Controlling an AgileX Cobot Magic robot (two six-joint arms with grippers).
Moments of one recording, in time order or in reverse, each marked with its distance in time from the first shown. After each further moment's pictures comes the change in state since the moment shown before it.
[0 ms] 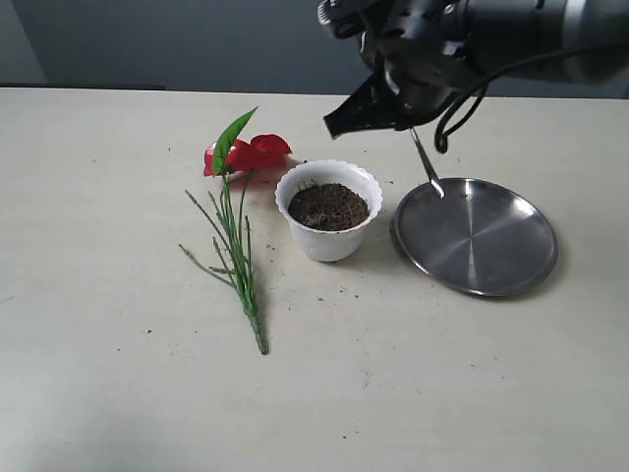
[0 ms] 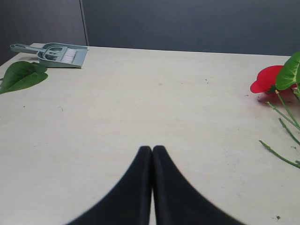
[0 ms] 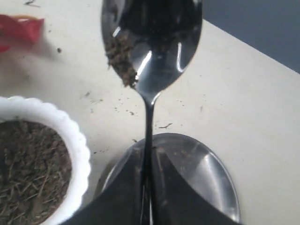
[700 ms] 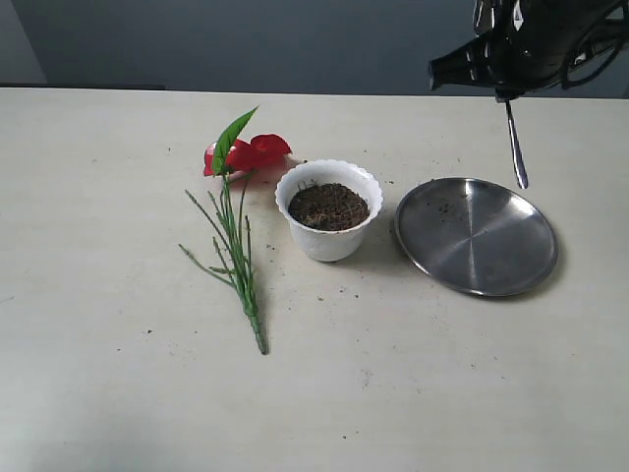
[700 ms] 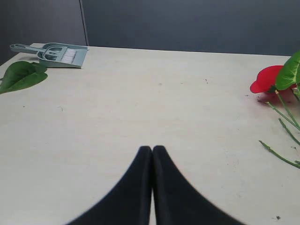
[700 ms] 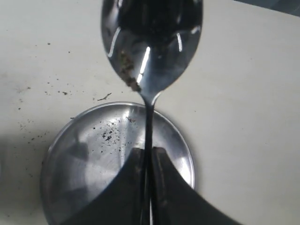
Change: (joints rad) left arm 0.000 0.000 0.000 0.000 0.000 0.000; right arm -0.252 -0.108 0.000 0.248 0.075 -0.176
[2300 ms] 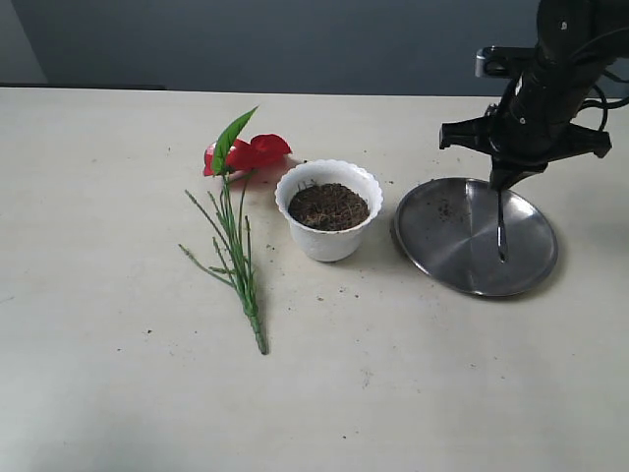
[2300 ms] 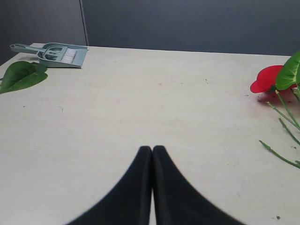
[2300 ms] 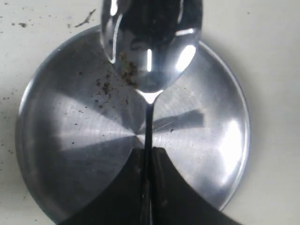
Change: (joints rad) left arm 0.000 0.000 0.000 0.000 0.000 0.000; right arm -0.200 0.235 0.000 0.394 -0.001 -0.167
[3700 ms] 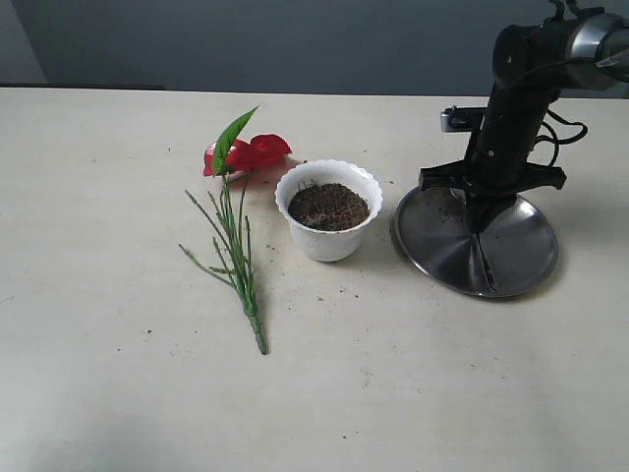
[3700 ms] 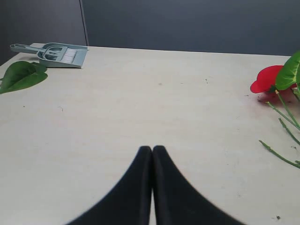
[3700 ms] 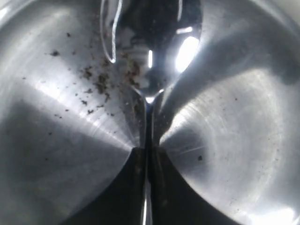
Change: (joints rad) left arm 0.000 0.000 0.000 0.000 0.000 0.000; right arm -0.028 0.315 -0.232 0.117 0.207 -0.213
